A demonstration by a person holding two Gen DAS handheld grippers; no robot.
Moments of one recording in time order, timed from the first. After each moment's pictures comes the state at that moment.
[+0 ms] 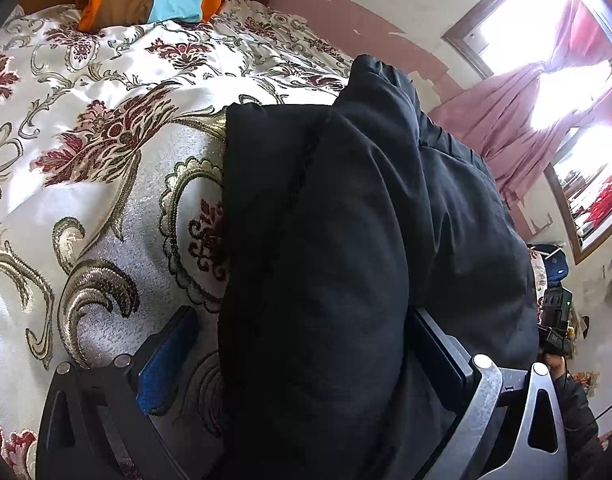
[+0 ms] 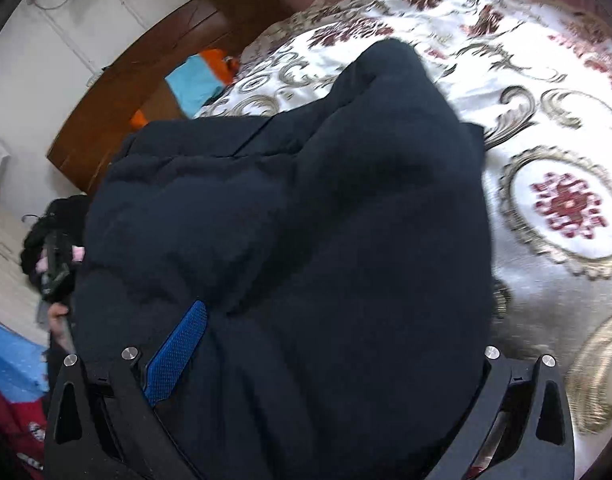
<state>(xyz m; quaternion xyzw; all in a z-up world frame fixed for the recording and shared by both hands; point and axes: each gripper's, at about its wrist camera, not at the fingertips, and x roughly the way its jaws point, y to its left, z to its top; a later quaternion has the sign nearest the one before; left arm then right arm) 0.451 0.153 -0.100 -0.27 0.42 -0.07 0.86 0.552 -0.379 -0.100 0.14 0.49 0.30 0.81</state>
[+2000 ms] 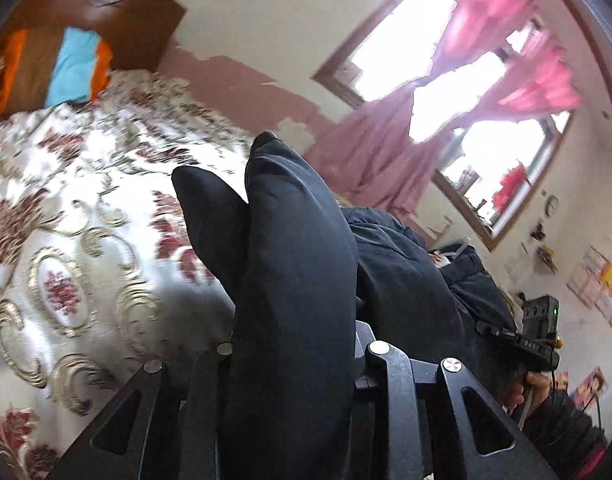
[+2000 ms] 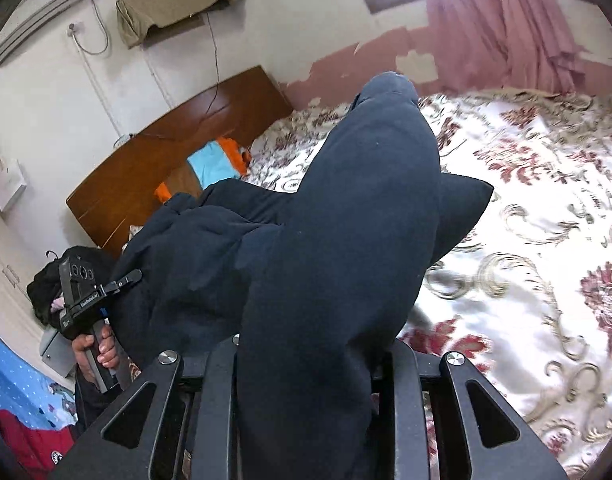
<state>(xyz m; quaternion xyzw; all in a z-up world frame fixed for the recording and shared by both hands) 0.398 0.072 0.007 -0.25 0.27 -0.23 0.90 0.379 -0.428 0.057 0.17 0.33 0.22 0.90</state>
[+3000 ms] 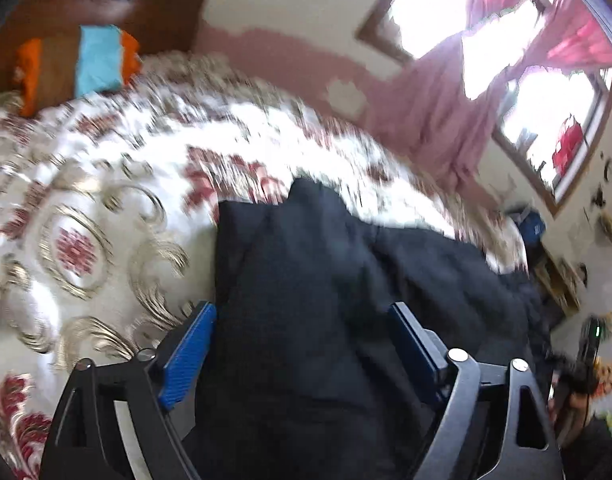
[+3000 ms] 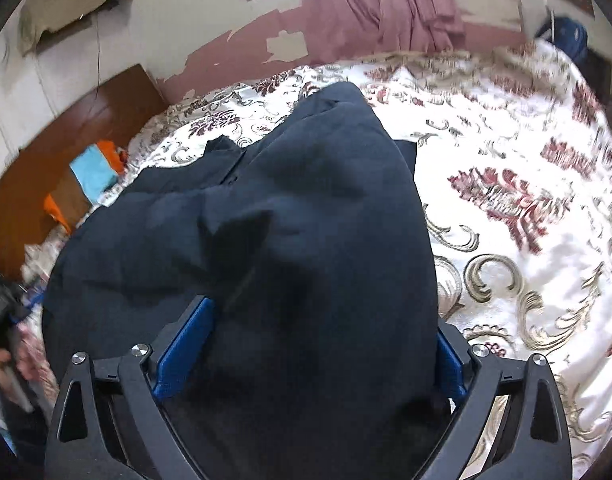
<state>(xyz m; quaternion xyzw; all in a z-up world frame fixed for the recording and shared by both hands) 0.404 0.035 -0.022 -0.19 0.34 -0.12 0.91 0.365 -0.453 -0.037 0.12 0.37 -0.01 0.92</state>
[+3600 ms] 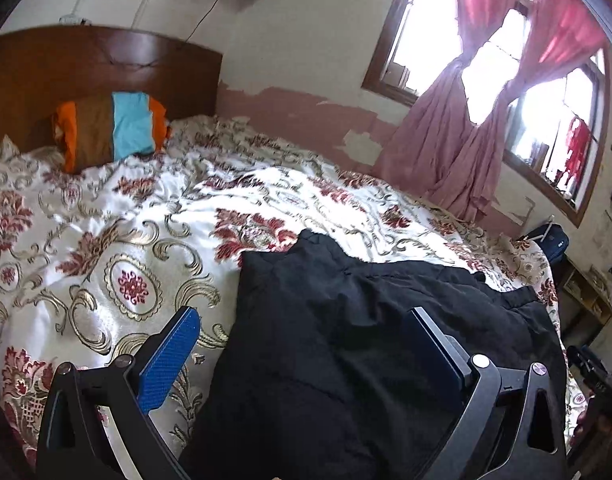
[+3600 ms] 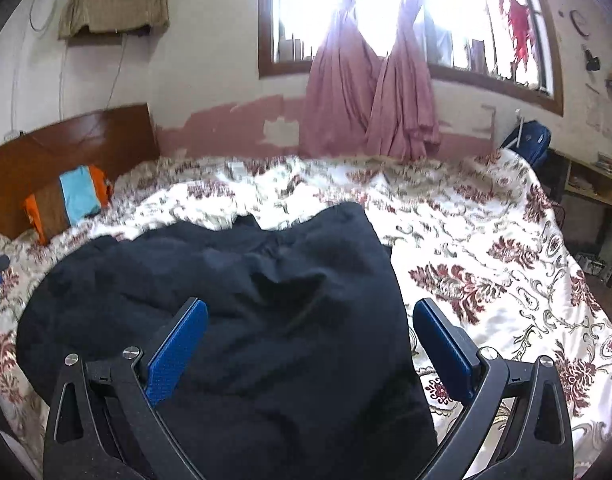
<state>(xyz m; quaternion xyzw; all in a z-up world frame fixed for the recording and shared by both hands) 0.346 0.013 0.023 -0.14 0.26 -0.05 0.95 0.296 -0.408 0.029 0.05 0.21 -0.07 0.97</state>
